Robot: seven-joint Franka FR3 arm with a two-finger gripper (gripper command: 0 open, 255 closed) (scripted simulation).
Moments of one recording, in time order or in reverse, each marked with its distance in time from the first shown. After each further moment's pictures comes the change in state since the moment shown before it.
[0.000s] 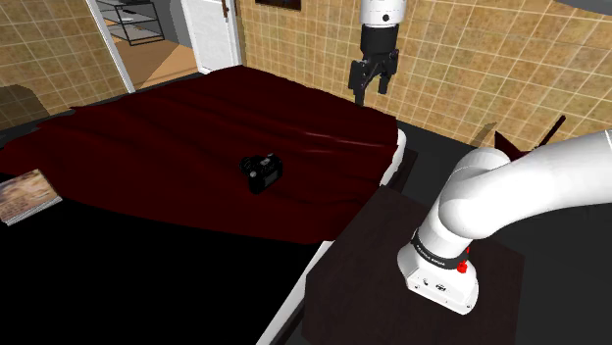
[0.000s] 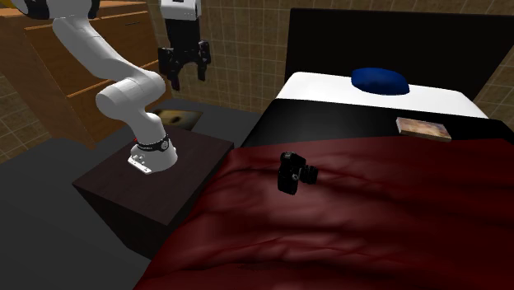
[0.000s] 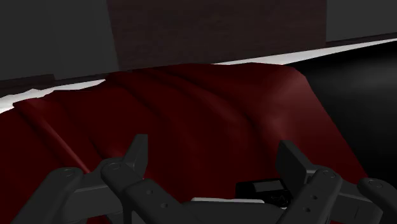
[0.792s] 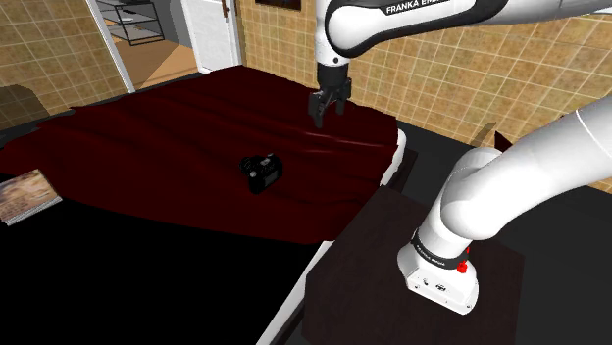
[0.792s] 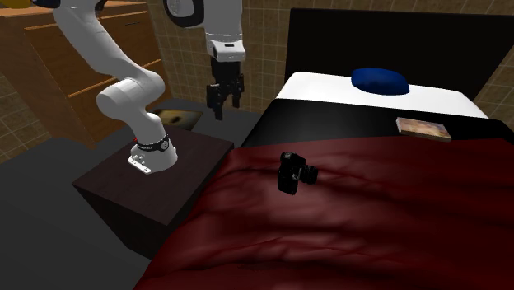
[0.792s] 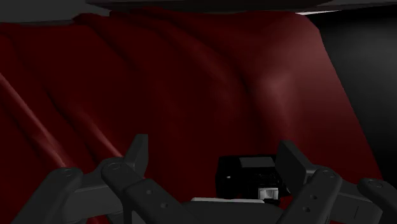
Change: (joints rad) arm 0.047 0.235 0.030 -0.069 0.004 0.368 0.000
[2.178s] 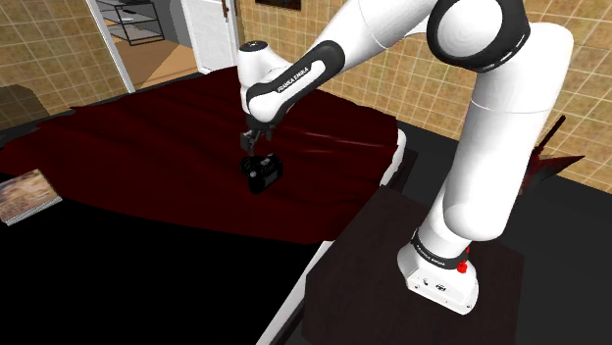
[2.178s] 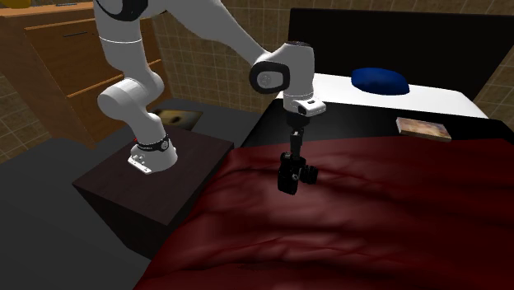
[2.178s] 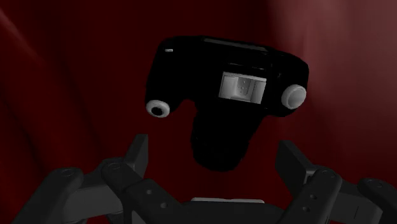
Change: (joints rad) arm 0.068 0.708 0.065 0.317 -0.091 0.529 0.032
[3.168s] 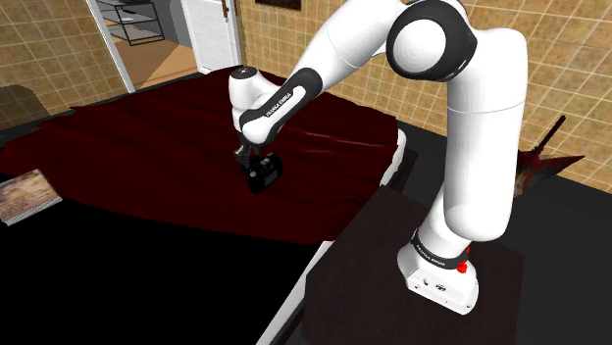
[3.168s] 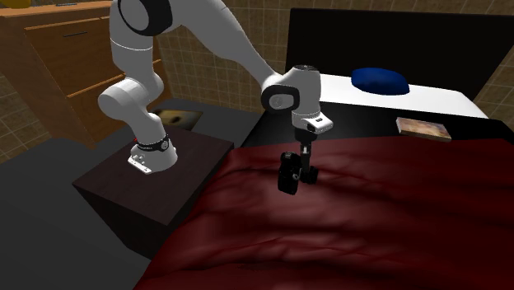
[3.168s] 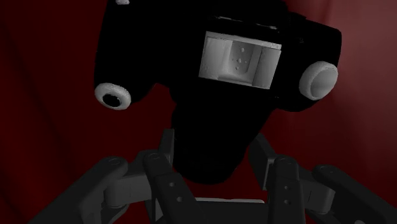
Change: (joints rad) arm 0.022 0.183 -0.006 0.083 -0.048 0.122 0.035
